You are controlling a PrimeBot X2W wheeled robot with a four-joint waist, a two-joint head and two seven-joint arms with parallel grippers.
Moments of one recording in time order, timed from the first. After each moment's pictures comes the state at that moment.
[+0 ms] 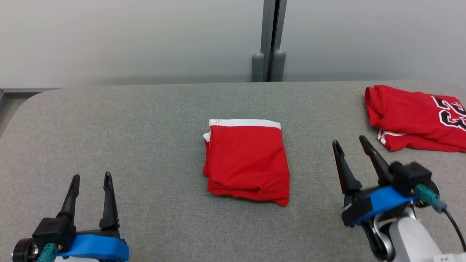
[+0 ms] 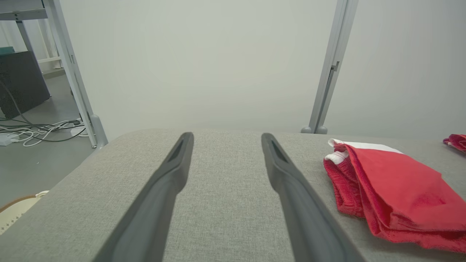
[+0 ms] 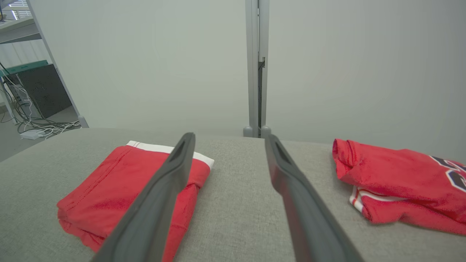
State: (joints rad) left arm 0.03 0.12 0.05 0.10 -0.16 -0.07 -0.18; right arm -0.20 -0.11 0.10 0.26 0.21 0.13 -0.18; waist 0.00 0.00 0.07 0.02
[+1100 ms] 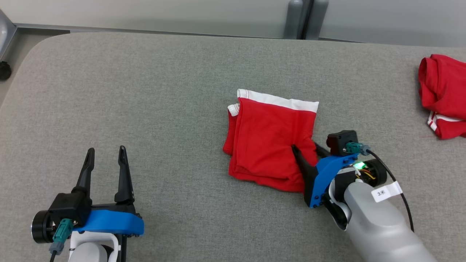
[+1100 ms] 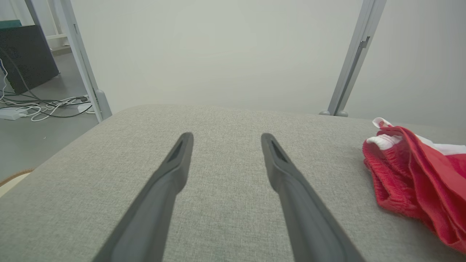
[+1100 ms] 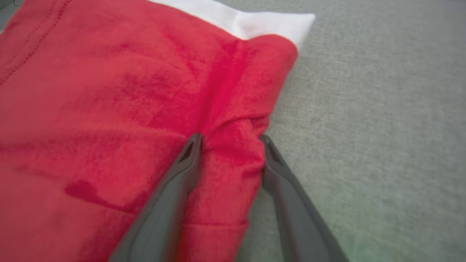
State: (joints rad) left arm -0.13 0.09 -0.01 0.23 -0.17 -0.06 -0.26; right arm -0.69 -0.06 0.42 1.04 0.37 0.13 -0.12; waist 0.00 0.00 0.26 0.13
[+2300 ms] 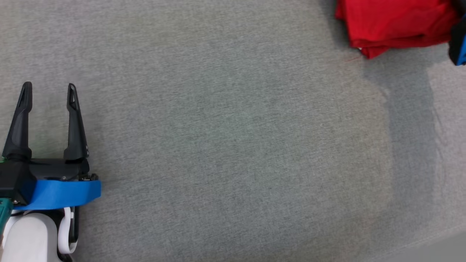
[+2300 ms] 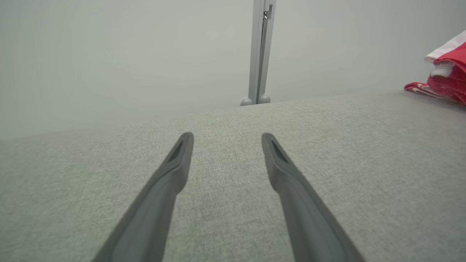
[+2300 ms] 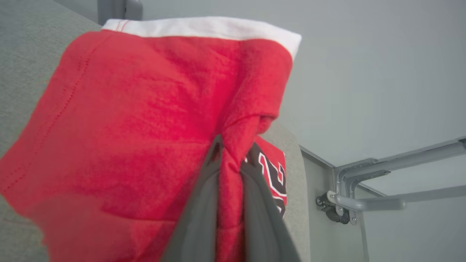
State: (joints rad) left arm -0.21 0.25 0.02 -0.11 -0.11 -0.04 -0.16; right arm -1.25 -0.66 0.83 0.82 0.57 0.13 -0.08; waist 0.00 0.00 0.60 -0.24
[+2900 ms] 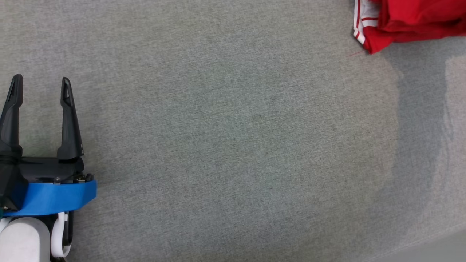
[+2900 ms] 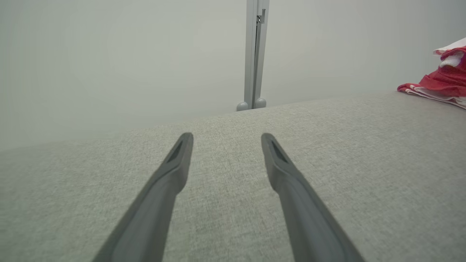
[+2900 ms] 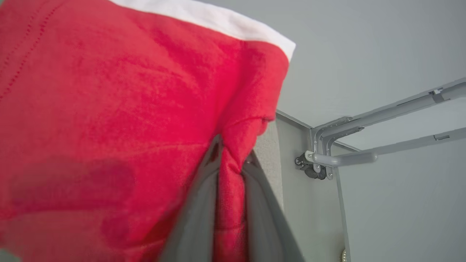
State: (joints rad) left arm -0.19 0.28 0.01 -0.23 -0.11 -0.03 -0.10; right arm -1.36 -0.62 0.87 1.07 0.60 0.13 -0.04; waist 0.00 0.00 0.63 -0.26
